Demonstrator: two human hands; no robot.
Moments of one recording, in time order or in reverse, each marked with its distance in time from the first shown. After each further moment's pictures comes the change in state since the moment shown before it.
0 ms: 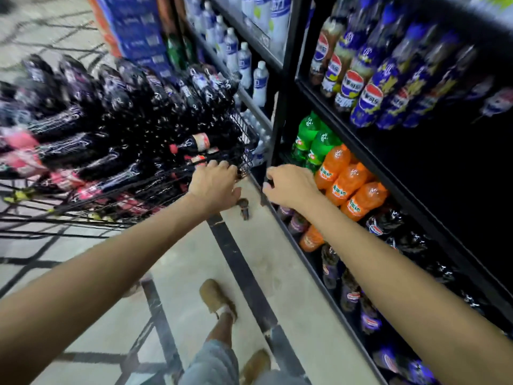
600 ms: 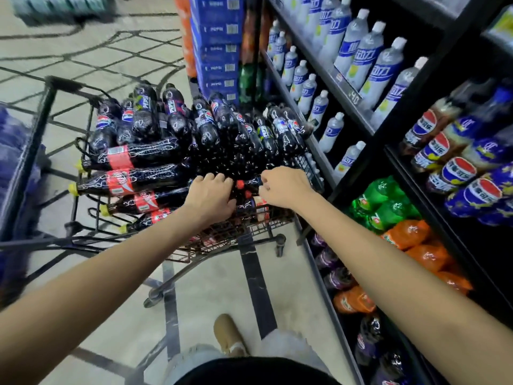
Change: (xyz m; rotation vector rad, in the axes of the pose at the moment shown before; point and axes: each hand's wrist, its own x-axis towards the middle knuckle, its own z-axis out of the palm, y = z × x) left_hand 0.010 -0.190 0.002 -0.015 -0.009 -0.241; right_hand 0.188 -0.137 -0.019 -0.055 -0.112 -0.287
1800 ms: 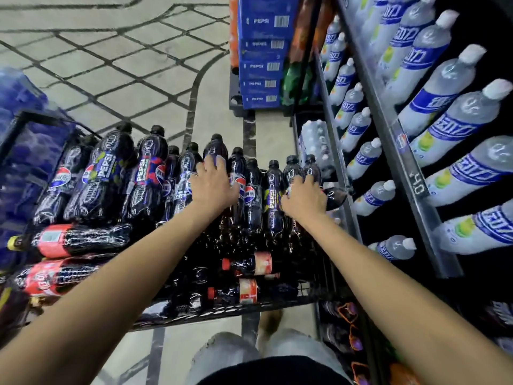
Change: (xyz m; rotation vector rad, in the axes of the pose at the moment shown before) left_hand 0.307 -0.050 0.001 -0.234 -0.110 -0.611; right_hand 0.281 0.166 0.037 0.126 -0.149 0.236
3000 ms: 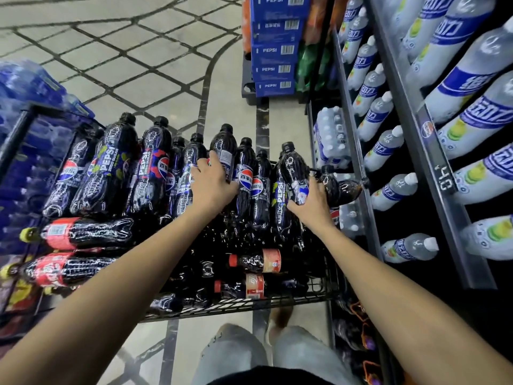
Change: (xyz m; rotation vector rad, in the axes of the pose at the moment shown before) left_hand -0.002 -0.003 0.010 -0.325 0.018 -0.138; right_hand 0.013 0.027 0.065 0.664 -0.053 0.060
